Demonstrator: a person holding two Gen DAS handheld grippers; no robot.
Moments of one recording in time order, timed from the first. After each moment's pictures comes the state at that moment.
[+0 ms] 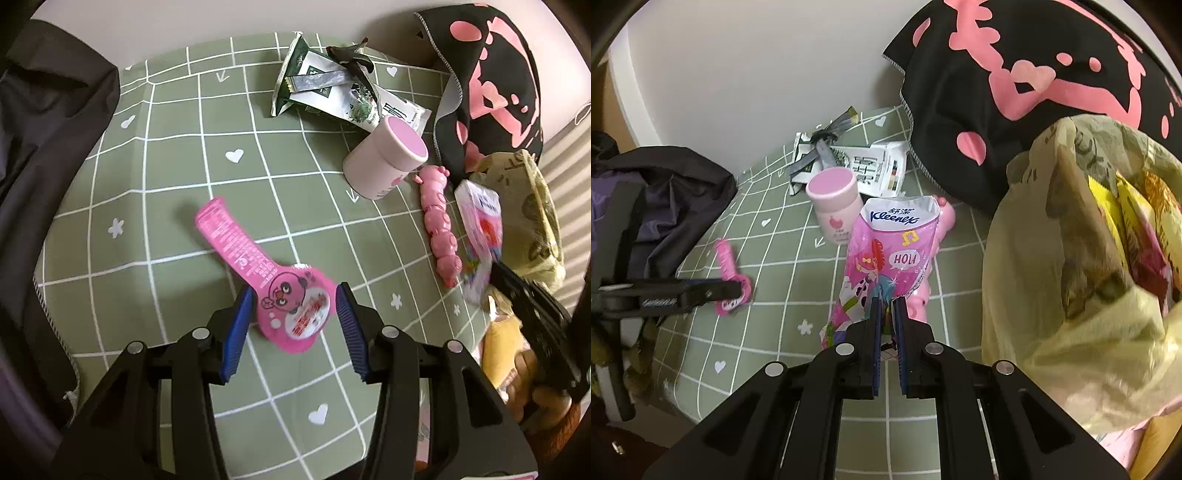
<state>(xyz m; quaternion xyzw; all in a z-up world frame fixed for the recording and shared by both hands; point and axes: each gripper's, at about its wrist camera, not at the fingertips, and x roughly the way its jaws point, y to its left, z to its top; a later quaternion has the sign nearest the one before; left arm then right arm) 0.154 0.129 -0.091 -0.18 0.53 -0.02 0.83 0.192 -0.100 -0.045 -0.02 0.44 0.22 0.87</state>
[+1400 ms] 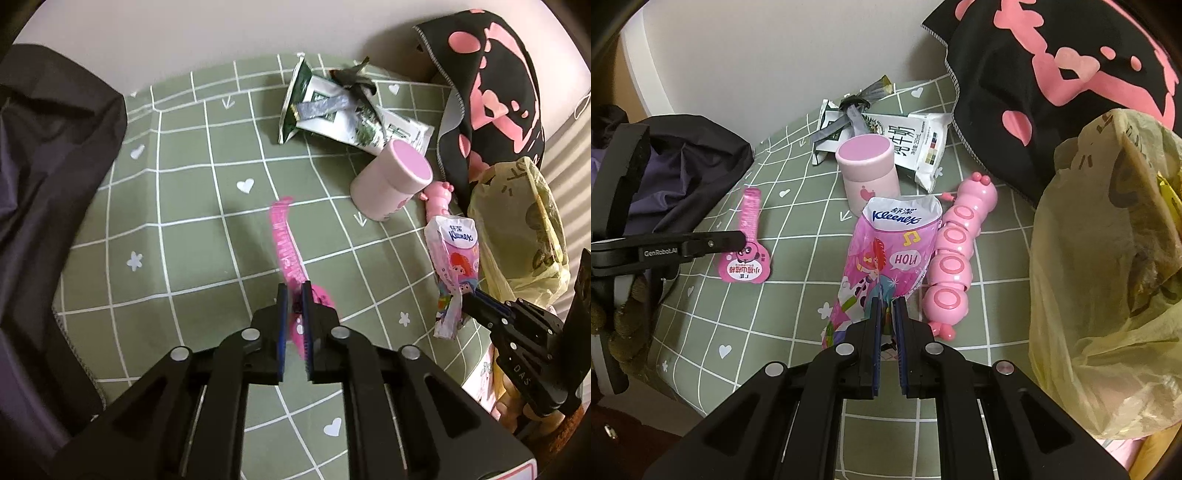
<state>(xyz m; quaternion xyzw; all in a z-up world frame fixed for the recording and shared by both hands) 0.156 0.138 -0.081 -0.16 0.52 -0.02 0.84 0.195 -0.072 -0.064 -0.04 0.47 0.25 0.84</state>
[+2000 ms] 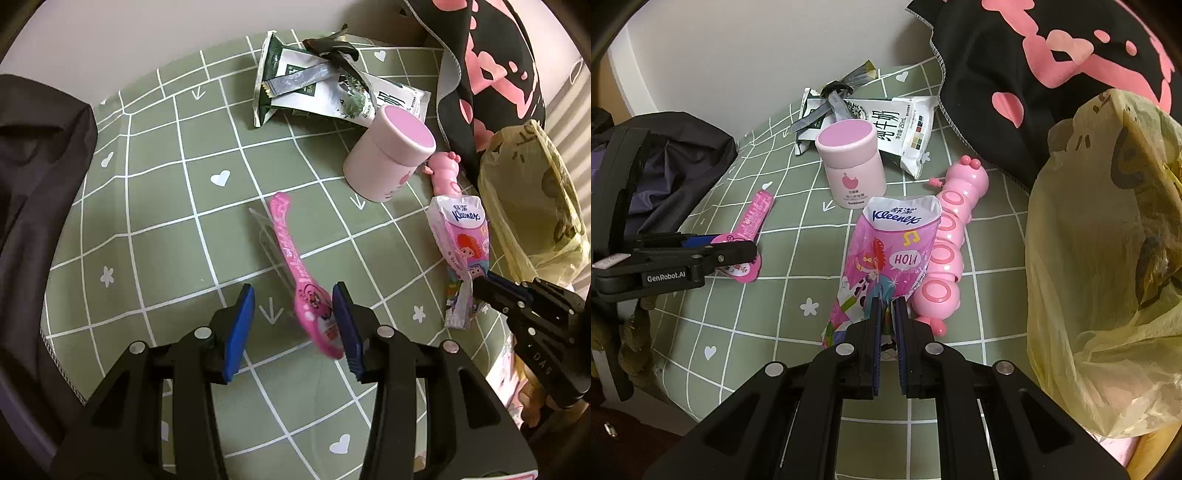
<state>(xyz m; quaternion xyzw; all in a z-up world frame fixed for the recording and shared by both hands) 0.173 0.118 -0.097 -0.11 0.53 -0.03 0.84 0.203 -0.073 -0.075 -0.04 0.49 0.23 0.84</state>
